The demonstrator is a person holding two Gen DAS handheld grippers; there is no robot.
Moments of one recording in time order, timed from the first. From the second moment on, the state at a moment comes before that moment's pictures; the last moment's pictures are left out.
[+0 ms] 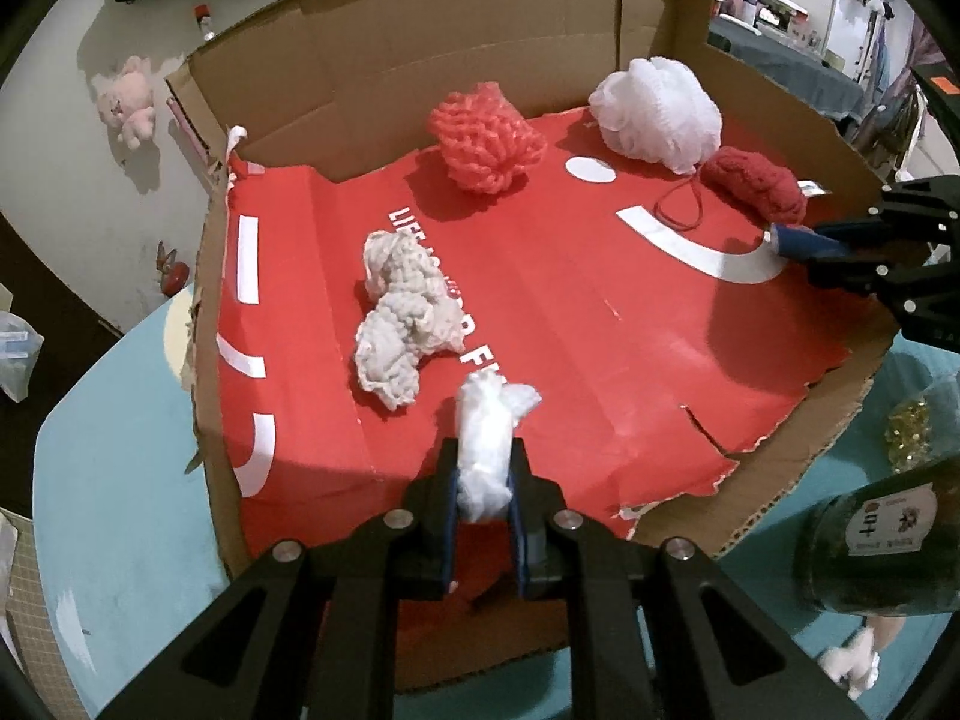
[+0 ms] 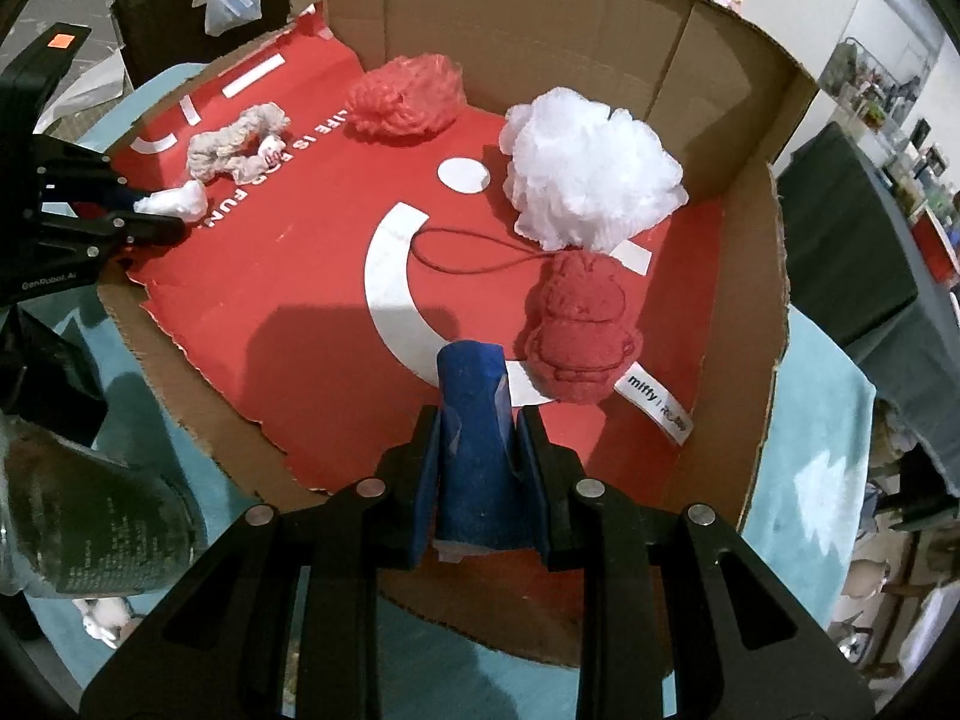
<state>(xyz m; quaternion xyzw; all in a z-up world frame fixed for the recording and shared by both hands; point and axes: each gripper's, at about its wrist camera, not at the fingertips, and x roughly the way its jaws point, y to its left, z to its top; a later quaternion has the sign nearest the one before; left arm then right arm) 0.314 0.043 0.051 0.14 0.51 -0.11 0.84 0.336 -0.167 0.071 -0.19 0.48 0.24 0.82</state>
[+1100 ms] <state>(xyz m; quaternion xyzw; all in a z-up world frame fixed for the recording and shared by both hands) 0.287 0.036 0.090 0.12 0.45 -0.13 0.88 0.333 -0.153 0.078 -0.21 0.46 0.23 0.83</state>
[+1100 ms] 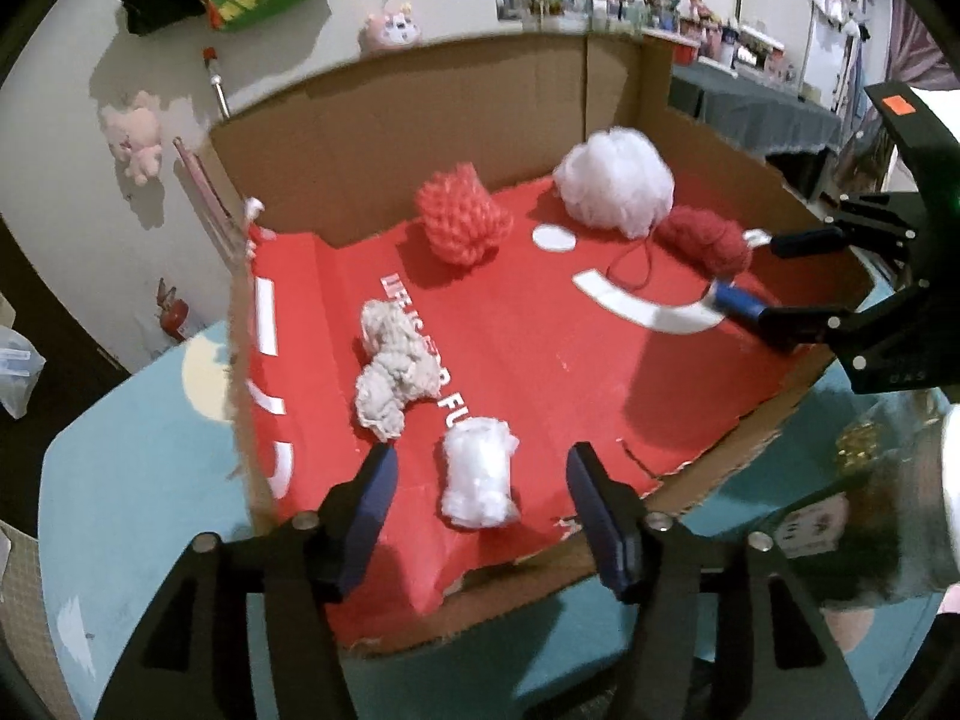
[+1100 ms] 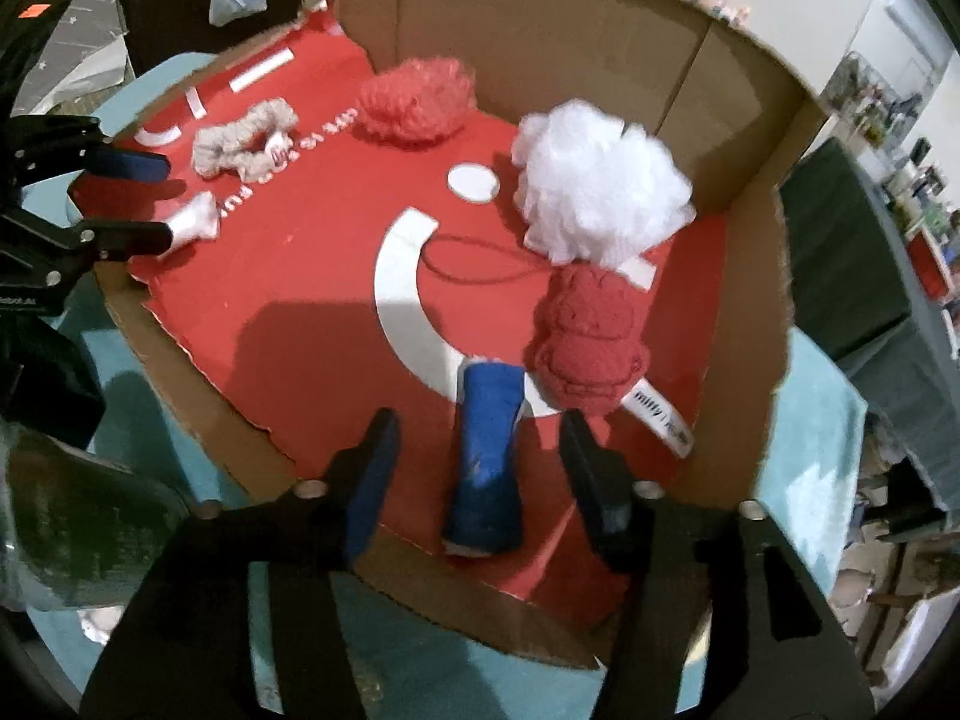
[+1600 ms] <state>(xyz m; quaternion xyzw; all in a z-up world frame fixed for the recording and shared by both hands) 0.176 0.033 0.182 0.06 0.31 -0.14 0.94 0.234 -0.167 0.192 -0.15 0.34 0.21 0.90</state>
